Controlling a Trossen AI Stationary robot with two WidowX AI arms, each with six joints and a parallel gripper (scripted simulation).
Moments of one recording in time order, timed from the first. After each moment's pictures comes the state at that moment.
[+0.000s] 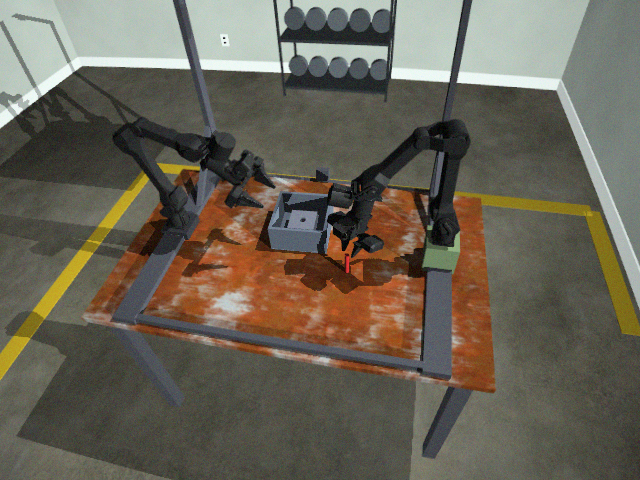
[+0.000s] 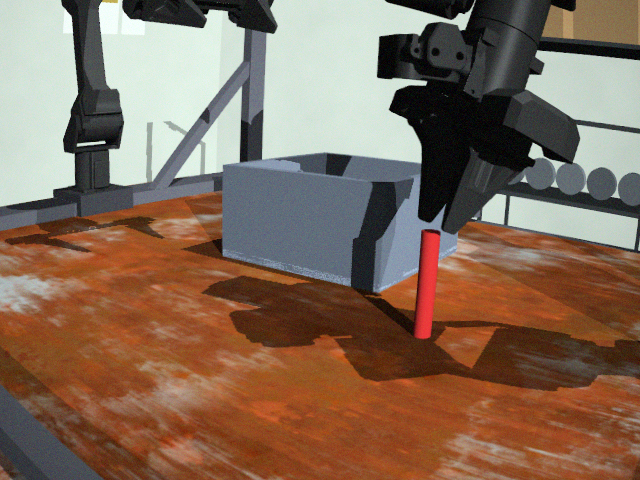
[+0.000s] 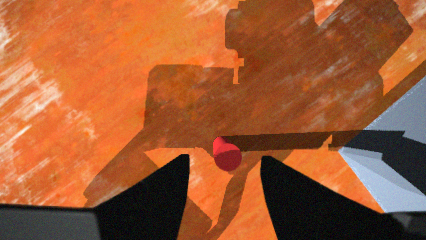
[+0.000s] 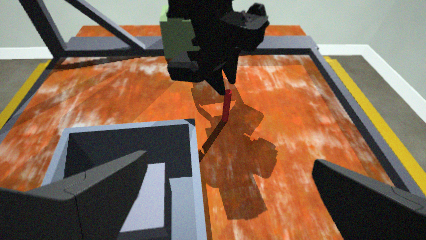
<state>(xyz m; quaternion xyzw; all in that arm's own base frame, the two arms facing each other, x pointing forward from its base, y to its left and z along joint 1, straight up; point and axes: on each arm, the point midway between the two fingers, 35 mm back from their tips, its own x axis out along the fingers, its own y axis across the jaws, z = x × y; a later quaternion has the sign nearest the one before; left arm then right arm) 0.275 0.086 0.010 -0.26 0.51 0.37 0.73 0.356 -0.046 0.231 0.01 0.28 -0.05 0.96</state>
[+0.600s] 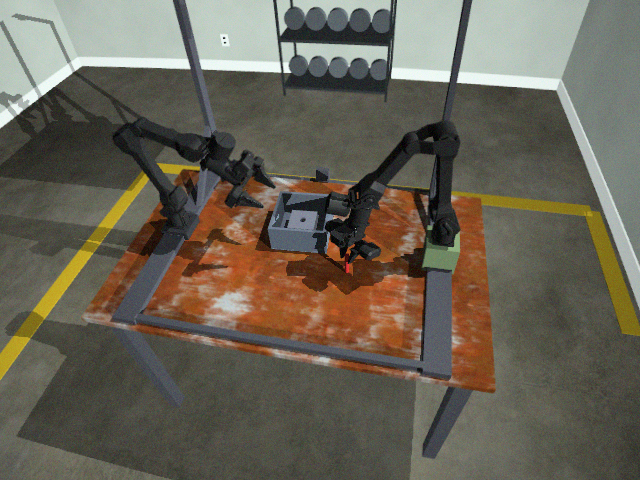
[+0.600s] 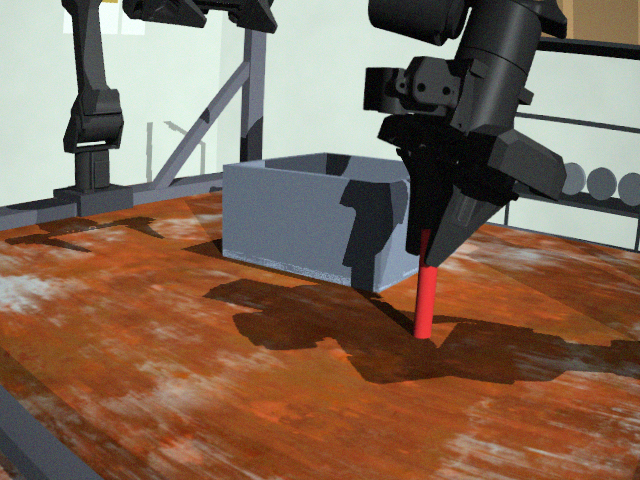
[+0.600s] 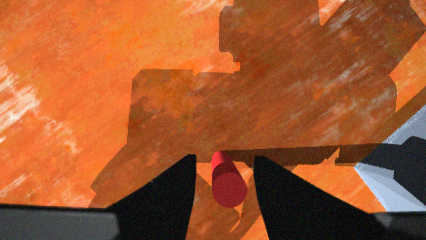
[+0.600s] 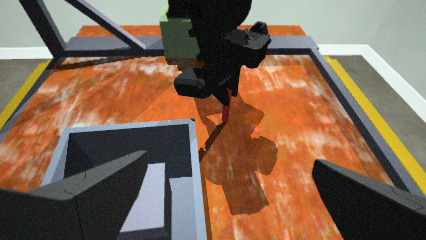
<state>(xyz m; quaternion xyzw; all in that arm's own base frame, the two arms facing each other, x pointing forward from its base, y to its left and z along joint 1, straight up) 0.282 0.093 -0.014 -0.26 0.51 0.37 0.73 0.356 -0.046 0.231 0.01 0.28 -0.05 0.96</state>
